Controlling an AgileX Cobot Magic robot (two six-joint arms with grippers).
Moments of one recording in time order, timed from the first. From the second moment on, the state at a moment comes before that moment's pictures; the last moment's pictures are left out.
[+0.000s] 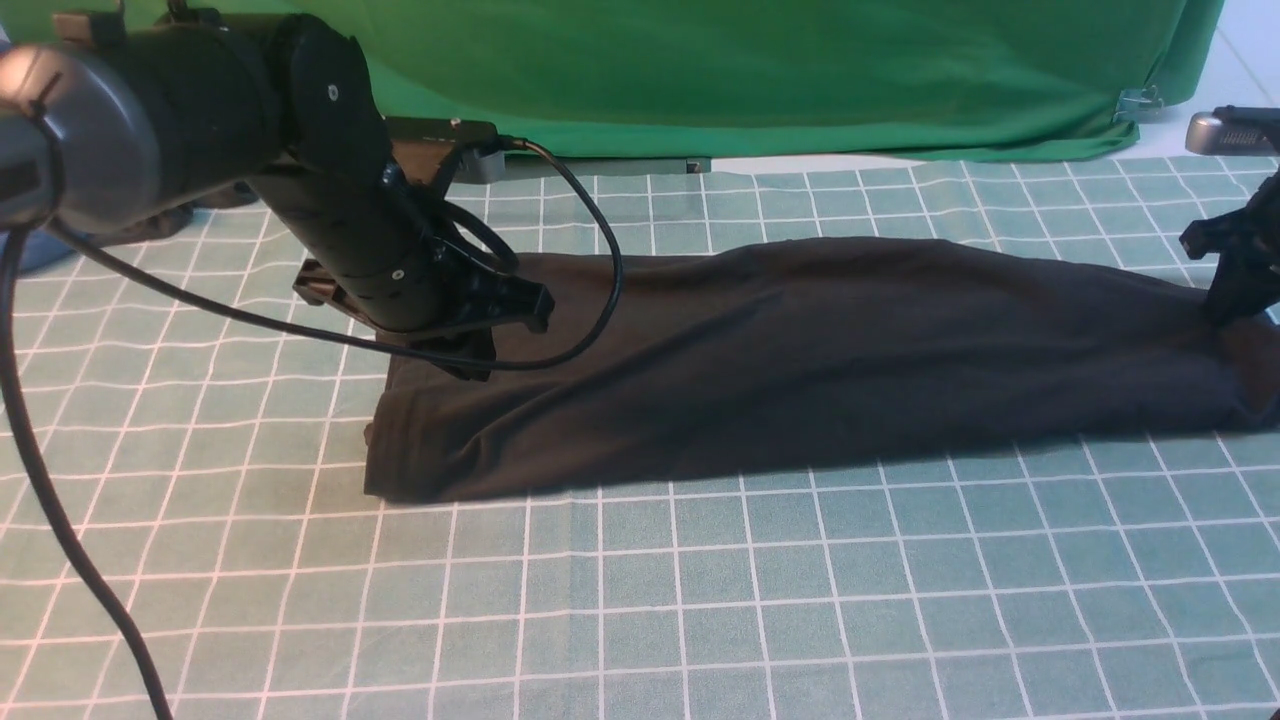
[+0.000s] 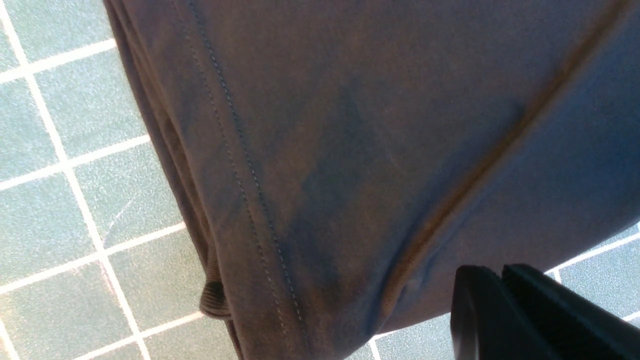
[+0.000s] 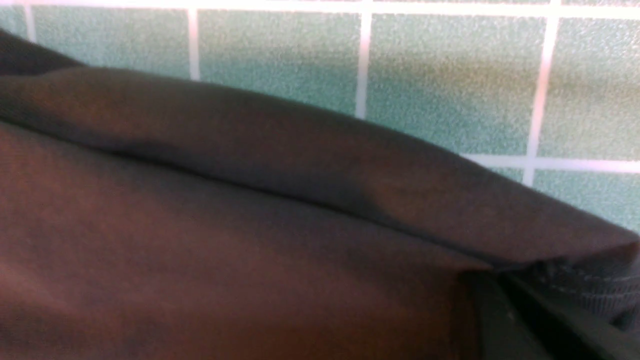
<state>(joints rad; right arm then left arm) -0.22 2.36 -2.03 0.22 1.22 -0.38 -0.26 1.81 -1.37 -0.16 0.91 0.05</state>
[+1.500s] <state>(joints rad) -0.22 2.34 -2.02 0.23 1.22 -0.38 -0.26 1.81 -1.37 -0.13 0.88 0.05</state>
